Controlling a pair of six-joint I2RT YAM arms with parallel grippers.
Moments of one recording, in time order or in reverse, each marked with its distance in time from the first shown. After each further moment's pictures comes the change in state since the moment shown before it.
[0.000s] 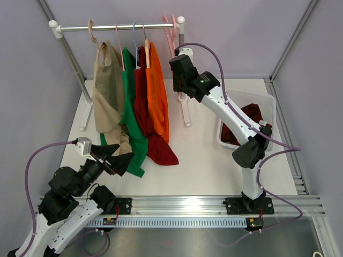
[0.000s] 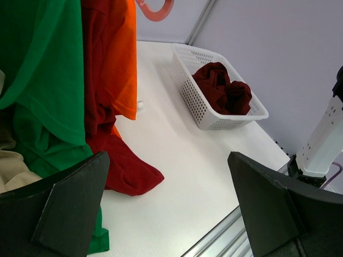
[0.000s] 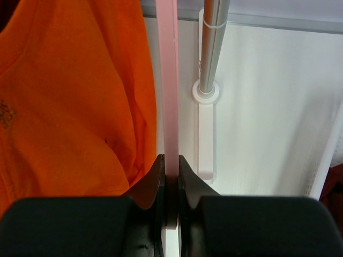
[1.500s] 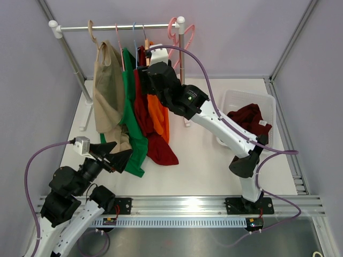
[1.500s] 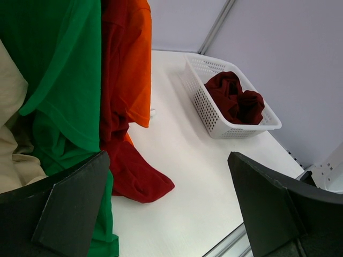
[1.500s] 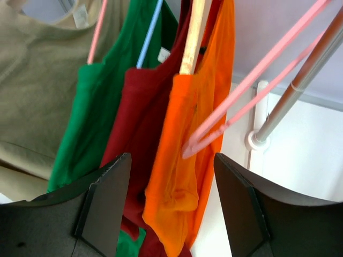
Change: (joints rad) left arm 0.130 0.009 0.000 0.021 0.068 0.019; right arm 0.265 -0.029 0.073 0.205 0.141 -0.140
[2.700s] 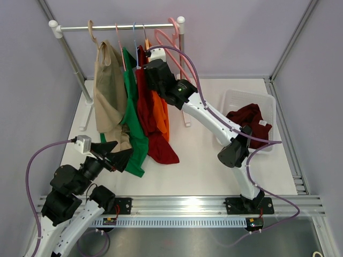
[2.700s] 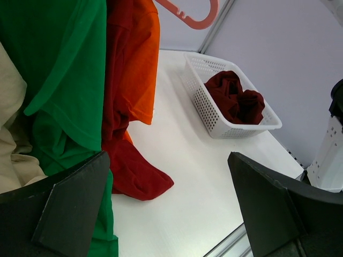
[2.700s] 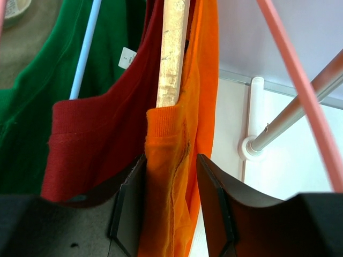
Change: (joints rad) left arm 0.022 0.019 0.000 0.013 0.024 0.000; right arm -0.117 0.199 0.098 0.039 -0.071 -0.019
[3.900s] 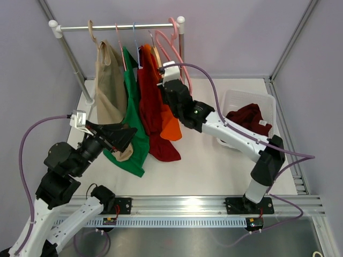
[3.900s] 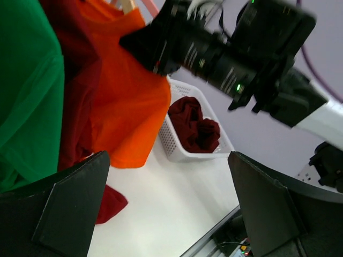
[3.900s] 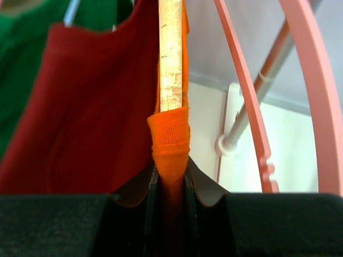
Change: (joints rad) left arm 0.000 0.325 0.271 0.082 0.032 -0.170; right arm 0.033 -0.409 -0.702 0.447 0.056 -0.126
